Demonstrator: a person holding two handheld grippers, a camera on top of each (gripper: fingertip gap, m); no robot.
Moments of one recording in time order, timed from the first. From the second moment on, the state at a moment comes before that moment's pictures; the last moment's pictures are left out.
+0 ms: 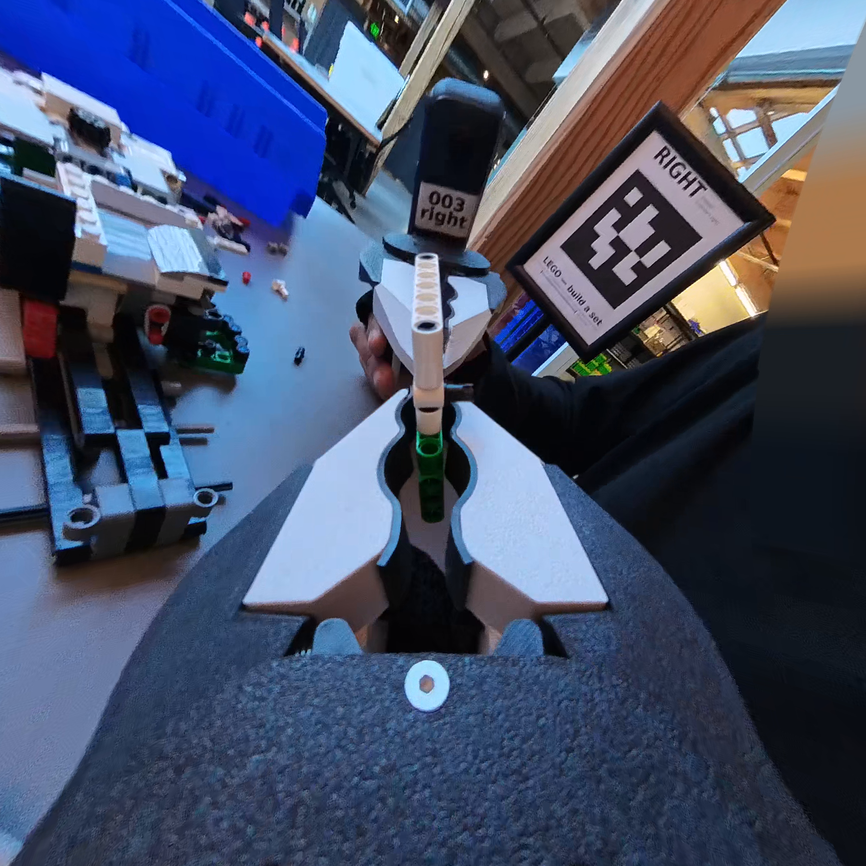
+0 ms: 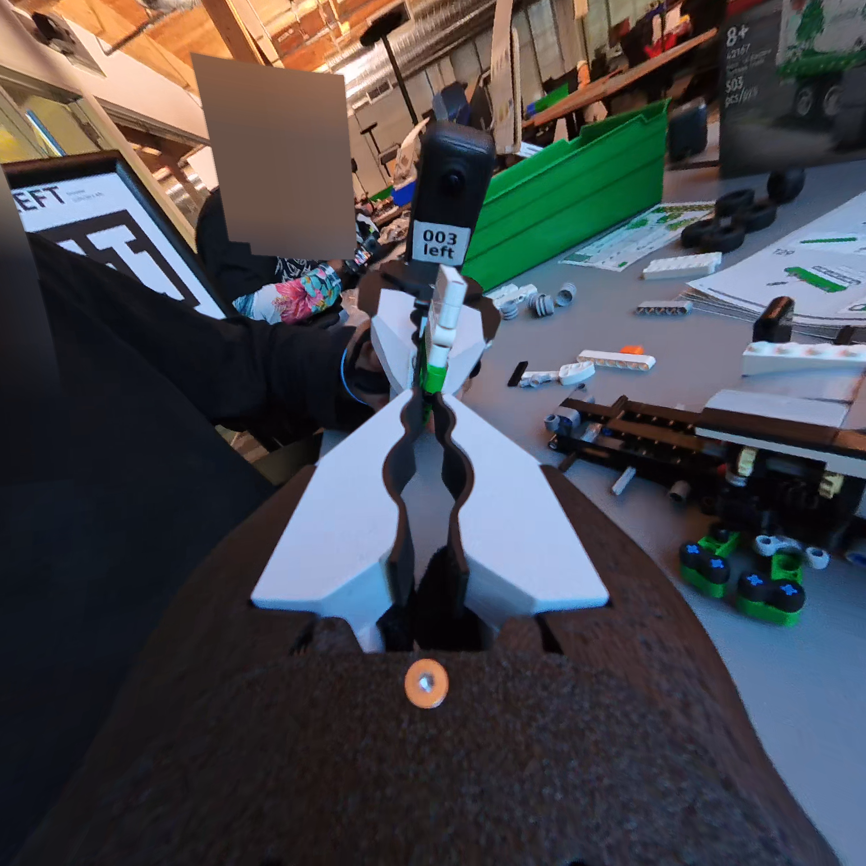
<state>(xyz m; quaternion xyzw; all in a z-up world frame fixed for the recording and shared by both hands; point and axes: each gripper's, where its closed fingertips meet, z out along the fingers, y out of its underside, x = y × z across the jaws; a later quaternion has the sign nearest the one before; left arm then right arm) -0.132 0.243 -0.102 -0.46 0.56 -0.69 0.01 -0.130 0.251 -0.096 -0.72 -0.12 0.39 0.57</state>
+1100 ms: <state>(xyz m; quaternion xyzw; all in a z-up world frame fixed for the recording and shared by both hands) -0.134 0.246 -0.091 -0.46 0.49 -0.73 -0.07 -0.131 0.258 -0.090 -0.71 -0.12 0.32 0.62</state>
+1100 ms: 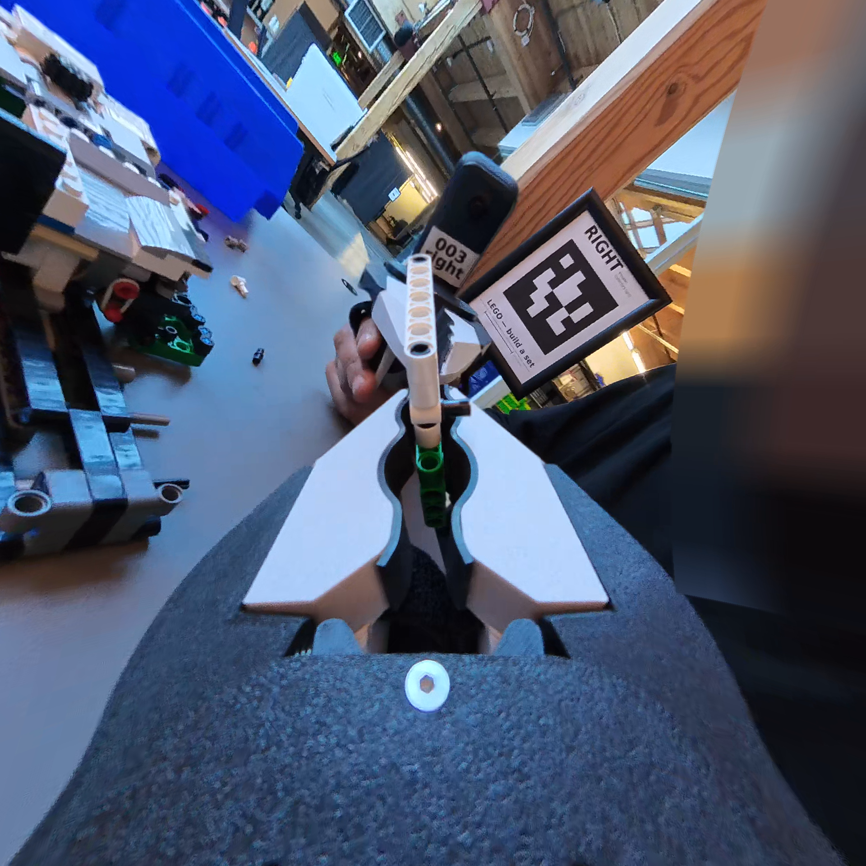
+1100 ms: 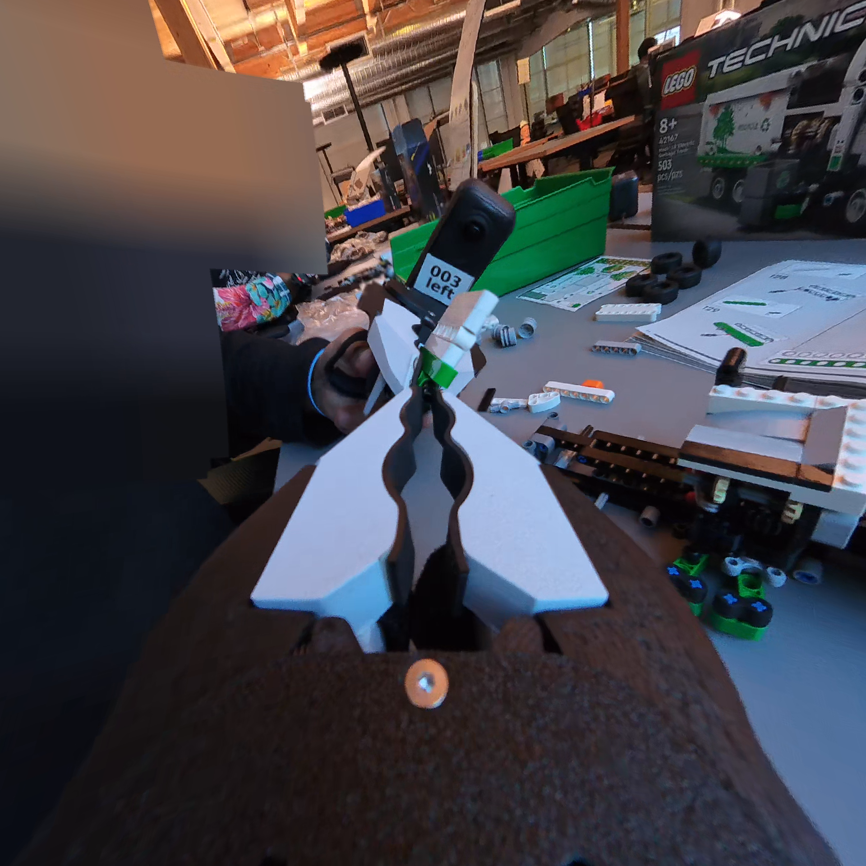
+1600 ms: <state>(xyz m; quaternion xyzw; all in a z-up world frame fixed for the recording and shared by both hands) -0.138 0.241 -0.113 -0.46 0.59 -0.66 -0.01 -0.139 0.253 -0.109 -0.73 -0.10 0.42 0.52</state>
